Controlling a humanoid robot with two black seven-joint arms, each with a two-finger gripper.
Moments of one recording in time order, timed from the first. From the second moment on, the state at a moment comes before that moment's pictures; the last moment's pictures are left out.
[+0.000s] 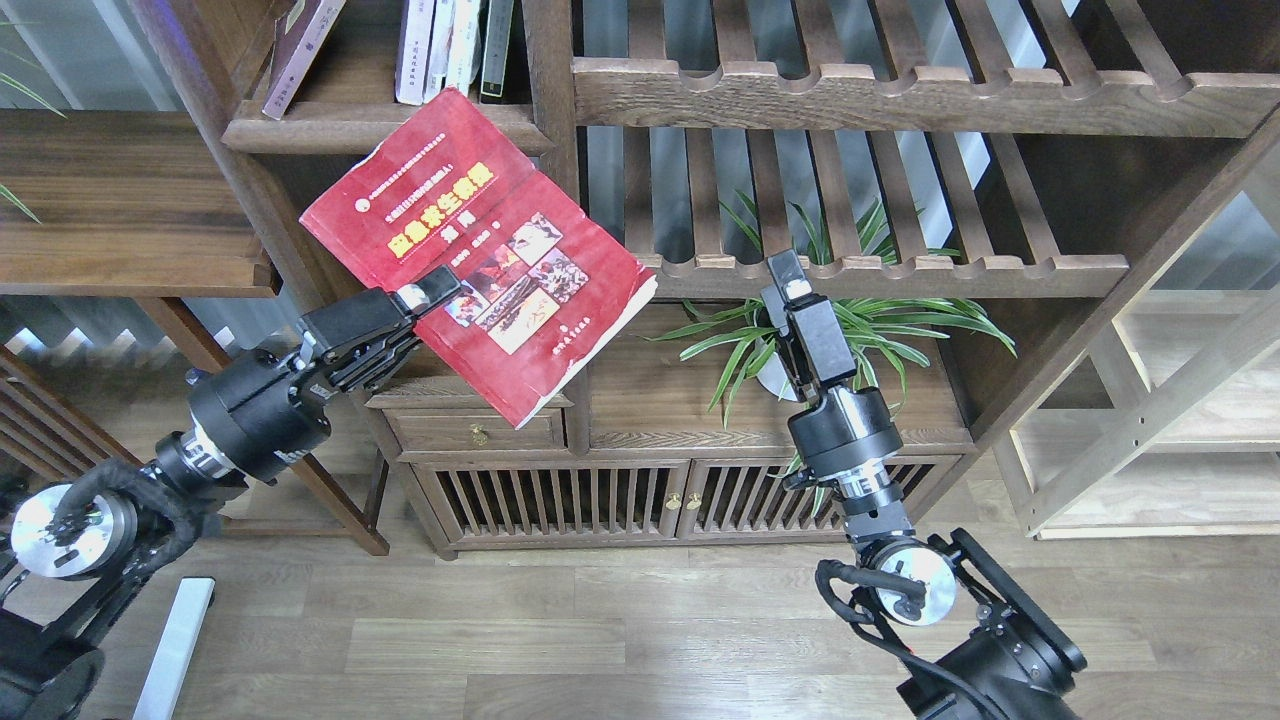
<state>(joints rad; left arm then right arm) -0.23 0.43 -1.09 -1.48 -0.47 -0.49 0.49 0.11 0.02 1.14 1.25 -0.13 0.58 0.27</state>
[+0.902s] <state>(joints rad) -0.18 0.51 -1.20 -1.49 -0.52 -0.49 0.49 0.12 0.01 1.13 1.25 -0.13 0.58 0.27</state>
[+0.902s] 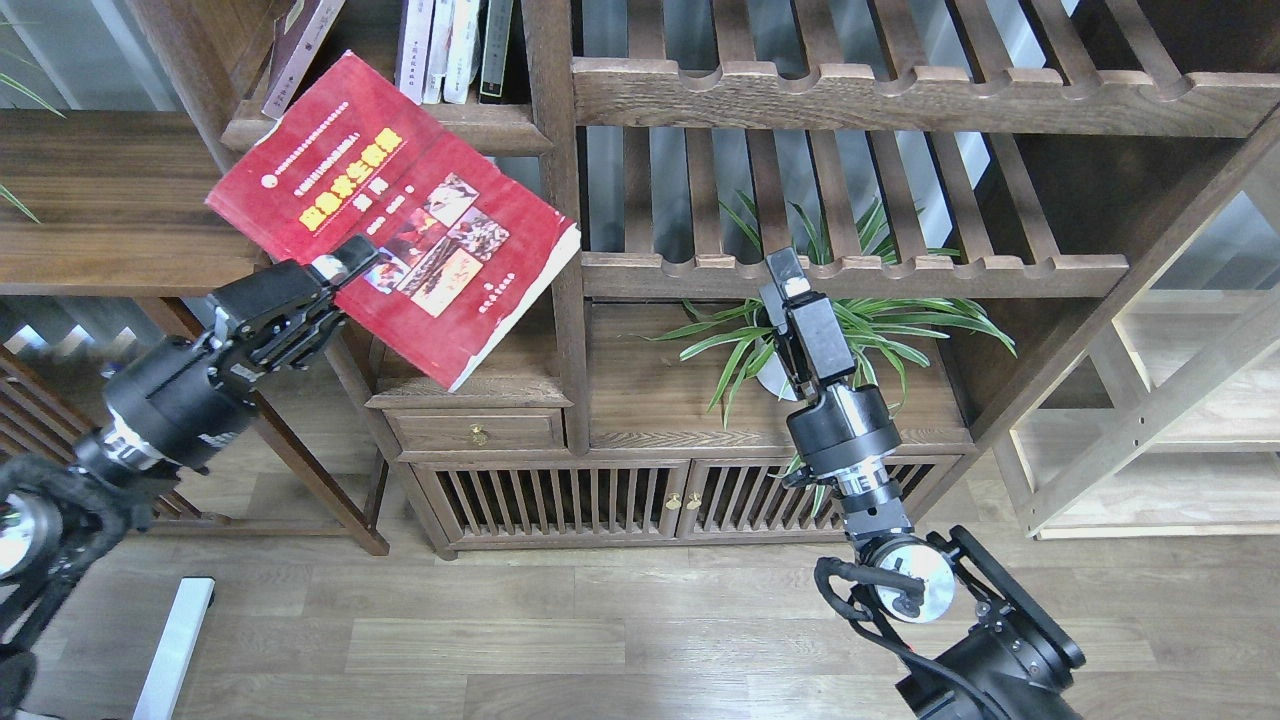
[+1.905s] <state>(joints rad) -0.24 0.77 -1.40 -1.44 -0.15 -0.49 0.49 0.13 0.01 1.13 1.24 -0.13 0.58 0.27</state>
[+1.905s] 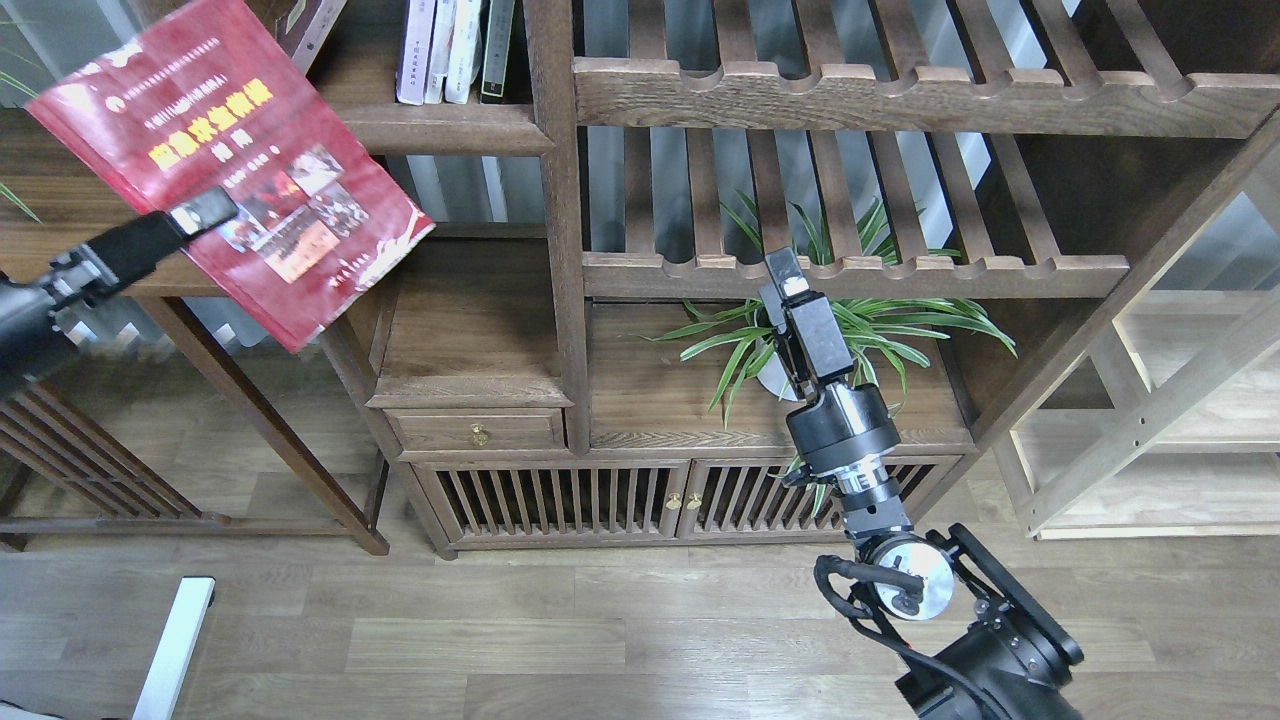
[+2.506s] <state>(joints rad) -0.39 0.84 -1.45 -1.42 0.03 -0.49 0.49 0.13 0.02 1.13 1.24 -0.12 0.58 0.27</state>
